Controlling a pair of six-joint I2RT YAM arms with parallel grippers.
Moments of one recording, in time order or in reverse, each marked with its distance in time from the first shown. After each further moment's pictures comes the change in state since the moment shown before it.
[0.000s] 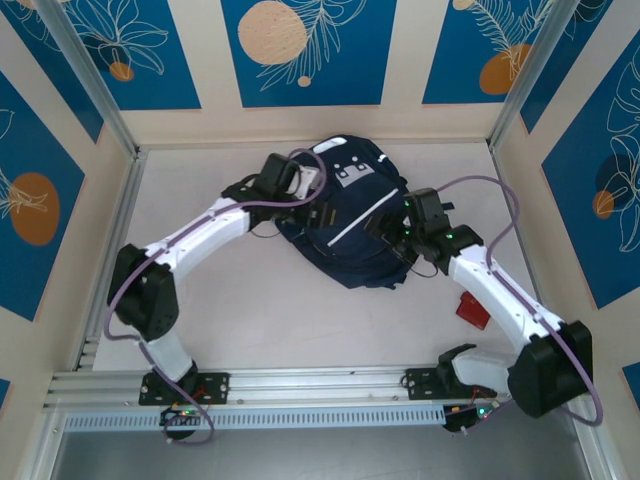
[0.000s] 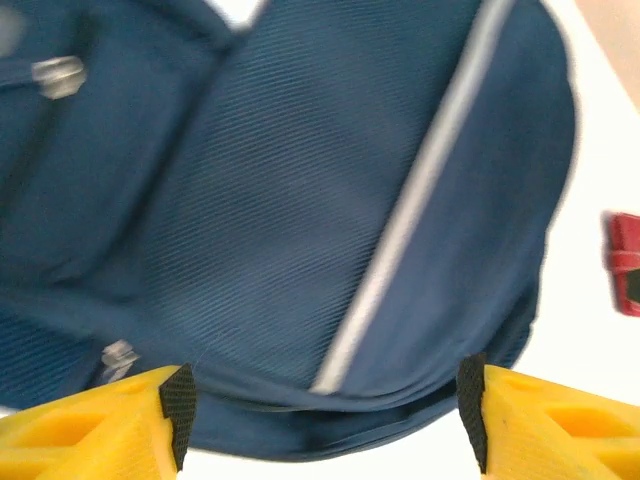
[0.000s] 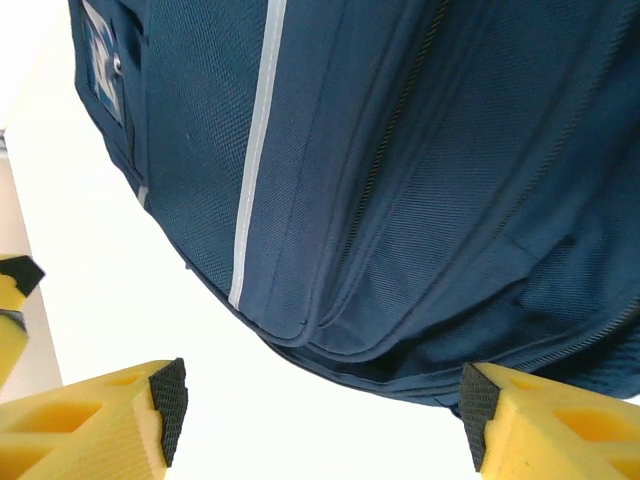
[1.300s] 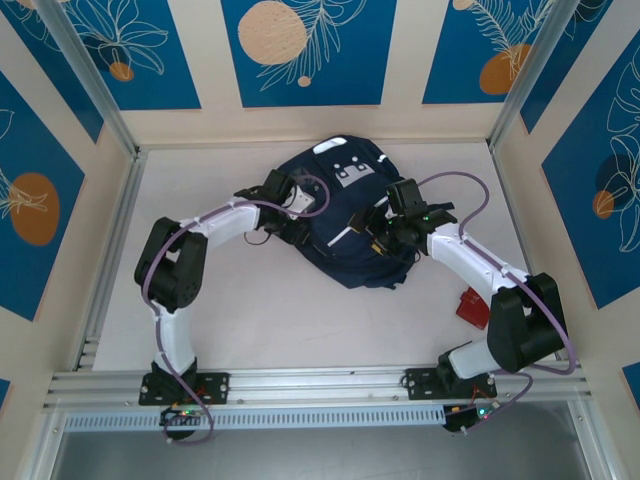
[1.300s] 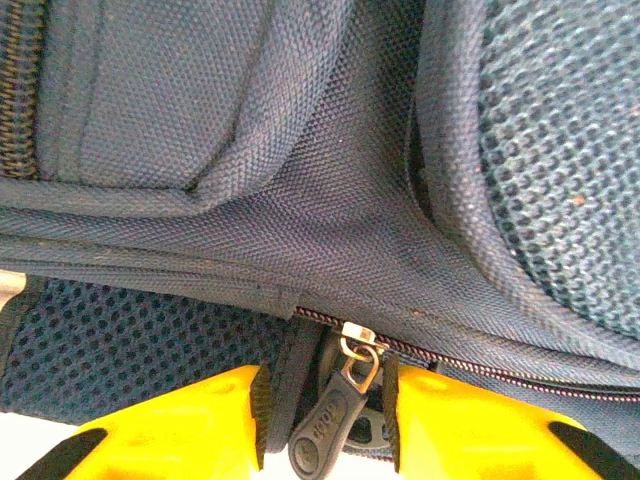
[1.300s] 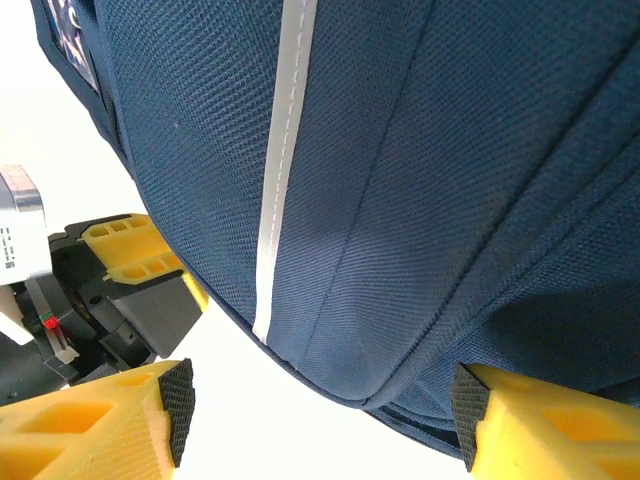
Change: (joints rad) left arm 0.074 0.260 -0.011 -0.010 -0.082 0.428; right arm 0.010 0.225 0.065 0.098 -0.123 0.054
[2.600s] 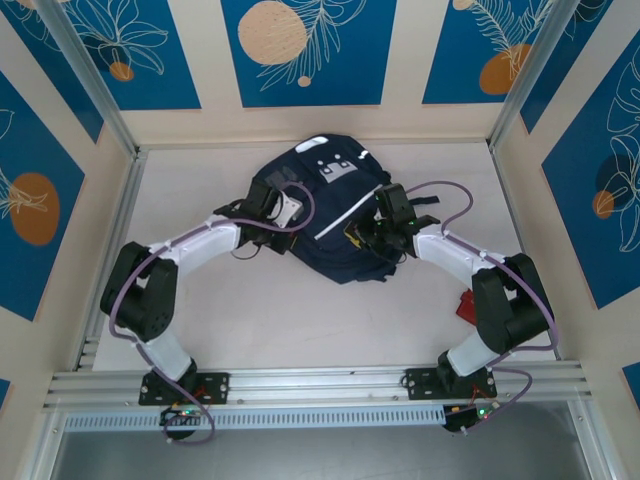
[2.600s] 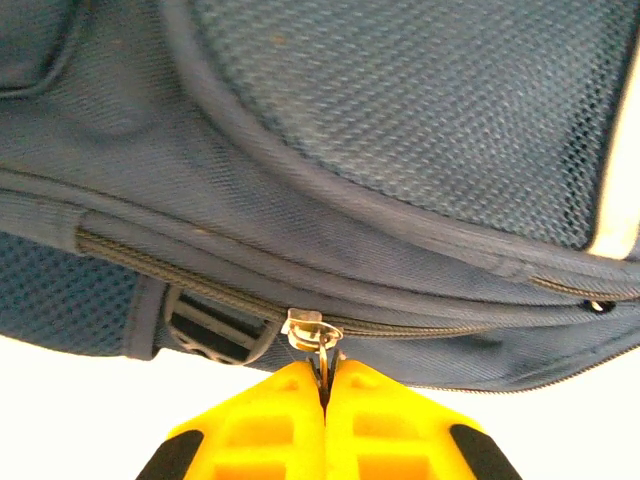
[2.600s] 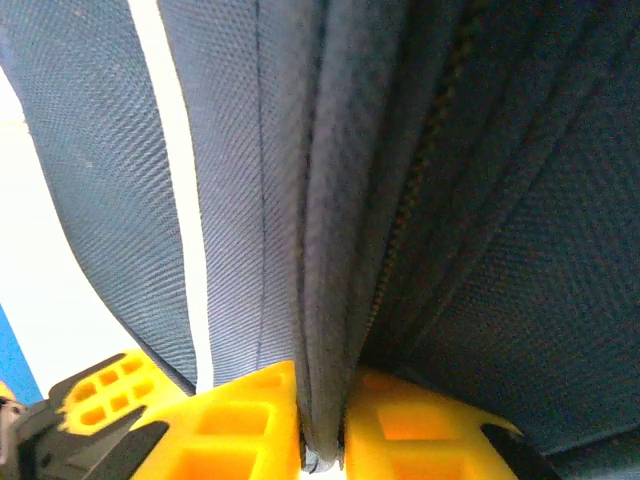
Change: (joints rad) left arm -0.016 -0.275 -0.265 0.093 0.017 -0.135; right arm 0.030 0.110 -0.055 0.257 -0.055 0.158
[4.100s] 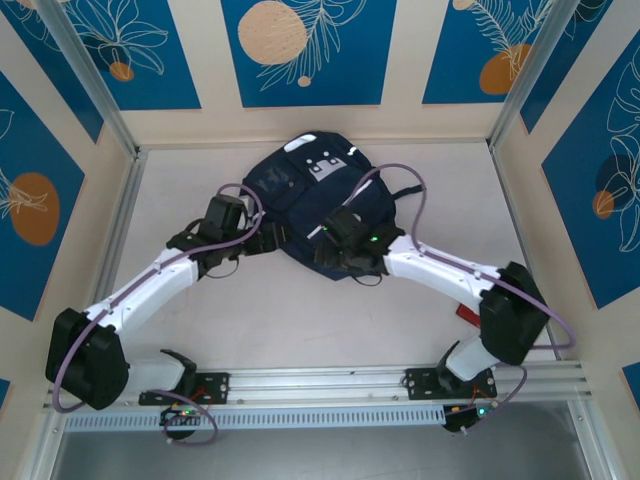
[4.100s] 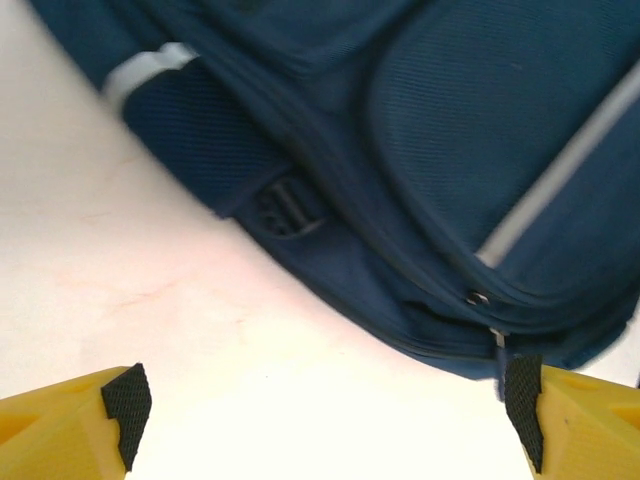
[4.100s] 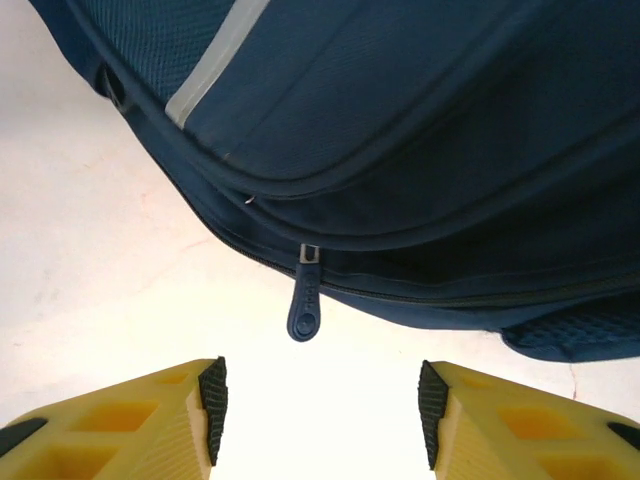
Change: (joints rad) left arm 0.076 -0.415 -0.225 -0.009 -0.135 -0.573; right arm 0.414 0.001 0.183 -0.401 0.480 -0.347
